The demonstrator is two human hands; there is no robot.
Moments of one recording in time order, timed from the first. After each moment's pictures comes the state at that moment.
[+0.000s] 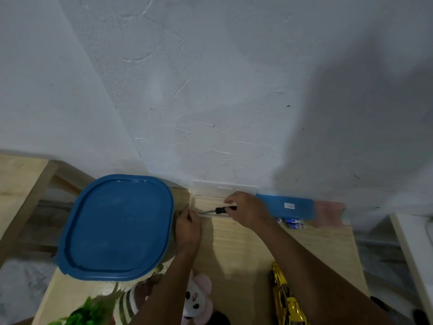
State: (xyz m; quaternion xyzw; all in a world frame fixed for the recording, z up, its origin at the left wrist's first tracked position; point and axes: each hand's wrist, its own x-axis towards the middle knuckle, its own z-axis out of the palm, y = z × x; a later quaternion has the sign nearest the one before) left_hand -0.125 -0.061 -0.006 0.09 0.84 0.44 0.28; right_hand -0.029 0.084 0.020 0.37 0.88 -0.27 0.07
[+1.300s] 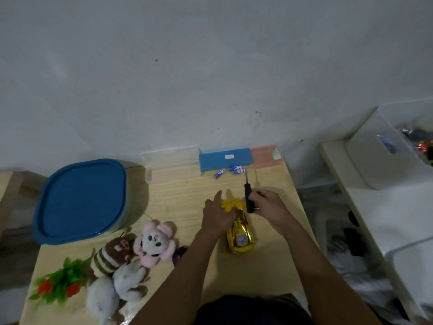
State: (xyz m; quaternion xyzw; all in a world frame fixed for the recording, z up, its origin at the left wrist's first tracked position) left_hand 0.076 -0.060 0.033 0.33 0.79 0.24 0.46; right_hand 0.215 0.012 0.079 0.55 0.47 -0.67 -0.18
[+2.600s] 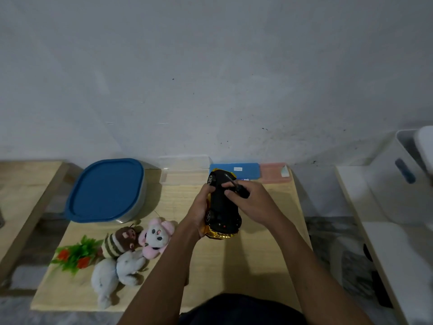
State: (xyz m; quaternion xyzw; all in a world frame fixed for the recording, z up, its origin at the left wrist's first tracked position) left_hand 0.074 -0.077 0.132 0.05 0.54 0.57 0.62; right_hand 0.197 0.019 0.134 0.33 0.73 -0.57 -0.19
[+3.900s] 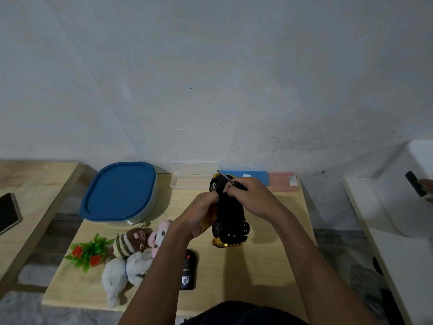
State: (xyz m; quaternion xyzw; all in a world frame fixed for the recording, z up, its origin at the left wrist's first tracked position) left_hand 0.051 -0.100 0.155 0.19 0.54 0.56 0.59; right_hand 0.172 0.009 0.183 0.33 0.75 -0.56 -0.11
